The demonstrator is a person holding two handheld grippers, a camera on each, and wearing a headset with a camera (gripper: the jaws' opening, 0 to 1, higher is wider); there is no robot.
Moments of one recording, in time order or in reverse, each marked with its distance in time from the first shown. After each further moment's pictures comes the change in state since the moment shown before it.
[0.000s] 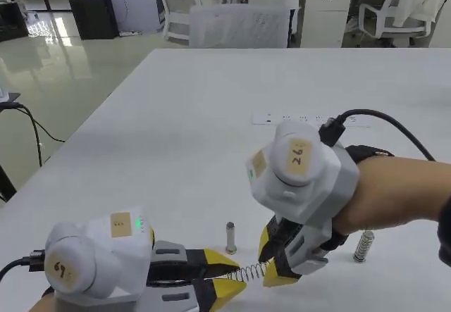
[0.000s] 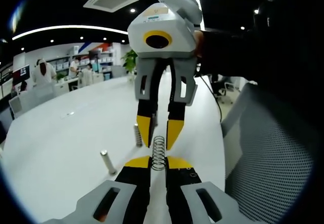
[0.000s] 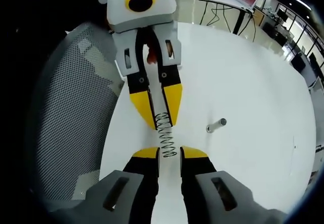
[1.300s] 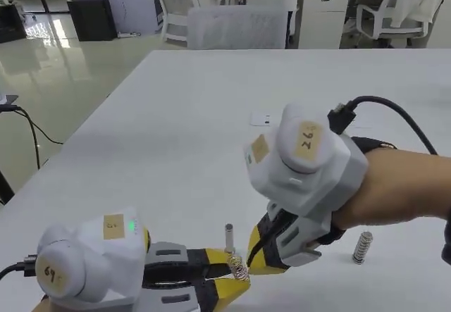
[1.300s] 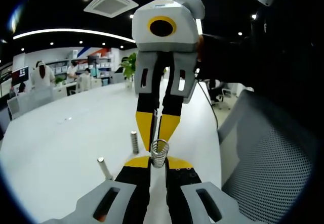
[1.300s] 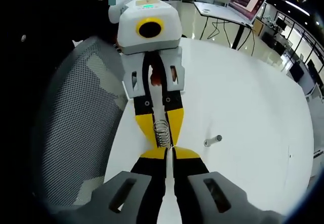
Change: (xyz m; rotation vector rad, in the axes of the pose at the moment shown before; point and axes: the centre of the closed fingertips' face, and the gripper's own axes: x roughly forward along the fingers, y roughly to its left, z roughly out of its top) left arm -0.001 -0.008 0.011 -0.006 -0.063 -0.030; right arm -0.018 0.004 0.032 -0.024 -0.099 -0.018
